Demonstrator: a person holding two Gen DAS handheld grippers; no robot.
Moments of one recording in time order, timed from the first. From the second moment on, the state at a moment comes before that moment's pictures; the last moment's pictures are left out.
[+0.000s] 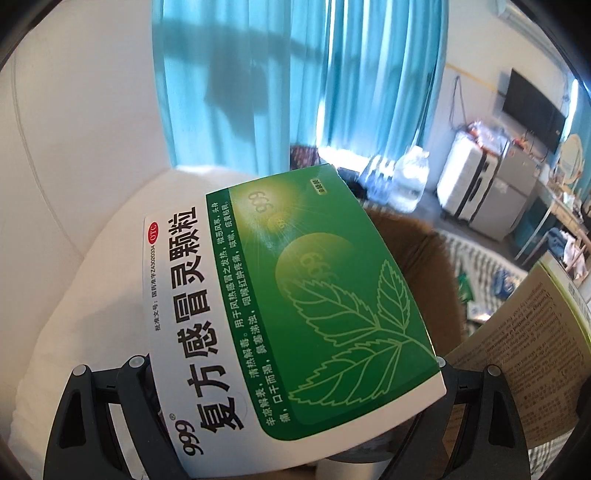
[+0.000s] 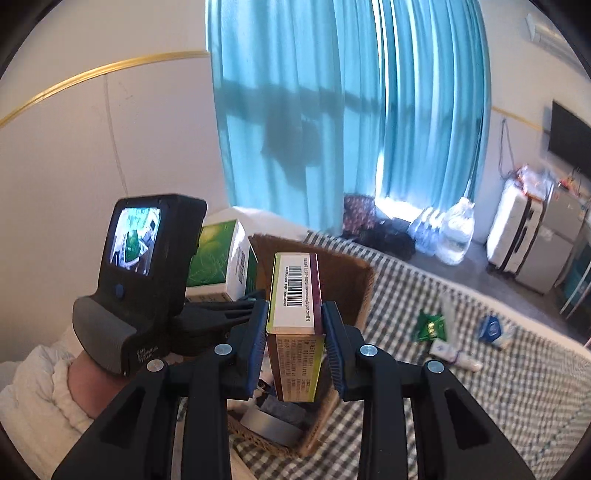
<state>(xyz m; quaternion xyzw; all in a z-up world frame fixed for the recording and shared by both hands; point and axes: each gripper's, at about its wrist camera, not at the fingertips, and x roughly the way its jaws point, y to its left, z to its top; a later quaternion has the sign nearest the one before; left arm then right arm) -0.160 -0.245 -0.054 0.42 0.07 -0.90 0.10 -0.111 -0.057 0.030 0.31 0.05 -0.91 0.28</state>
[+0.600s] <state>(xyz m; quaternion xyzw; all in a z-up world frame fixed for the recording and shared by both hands) -0.152 -0.206 -0.026 0.43 -0.01 -0.90 0.11 -0.087 0.034 0.064 0.23 -0.04 -0.95 0.18</state>
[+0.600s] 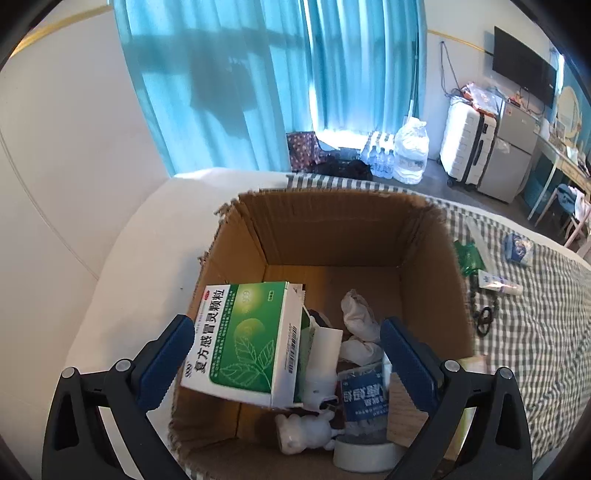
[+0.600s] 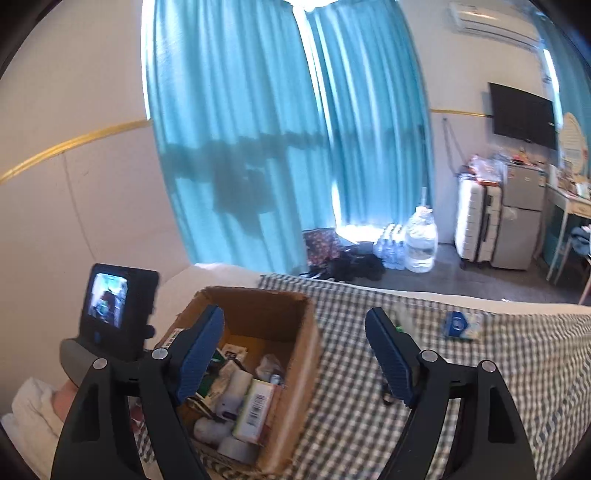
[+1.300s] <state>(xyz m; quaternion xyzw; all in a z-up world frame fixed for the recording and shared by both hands) -0.101 -0.010 -0.009 0.38 -0.01 -0.92 -0.04 -0.033 0.220 0.048 0.22 -0.11 -0.97 0.04</state>
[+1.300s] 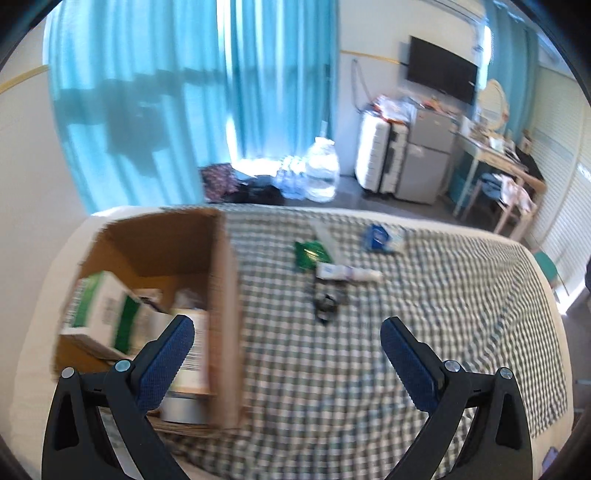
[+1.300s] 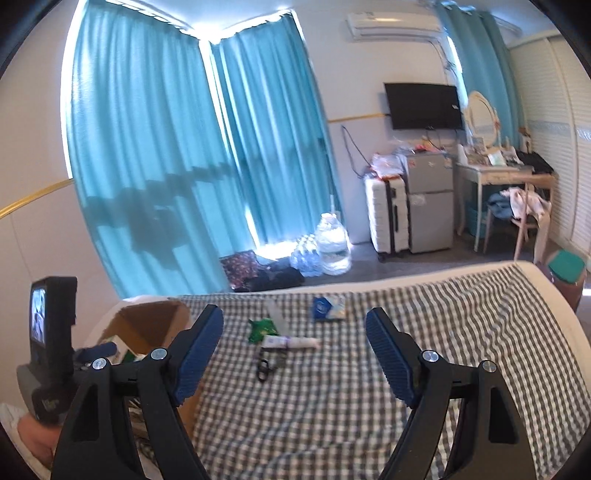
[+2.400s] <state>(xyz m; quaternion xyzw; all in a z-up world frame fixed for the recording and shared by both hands) -0.236 -0.002 -0.194 0.46 0.03 -0.88 -0.10 -0.245 0.192 -0.133 0.40 0.00 -0.91 0.14</state>
